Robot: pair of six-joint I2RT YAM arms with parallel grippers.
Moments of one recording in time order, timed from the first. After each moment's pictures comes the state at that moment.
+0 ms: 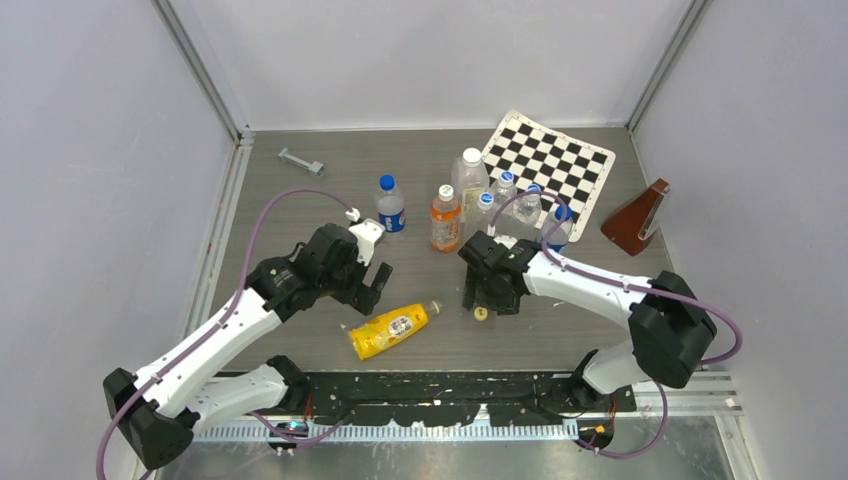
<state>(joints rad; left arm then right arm) -0.73 0.96 0.93 -0.85 -0.09 -0.11 0.82 1.43 0.92 -0.78 0.16 0.94</state>
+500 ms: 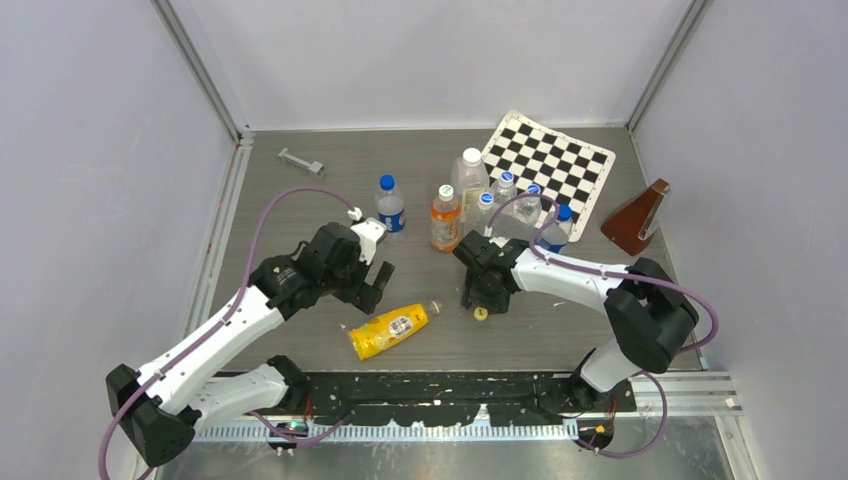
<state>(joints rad) -0.73 0.98 0.93 -0.83 -0.08 -0.11 0.80 1.54 0.92 -0.71 0.16 0.98</state>
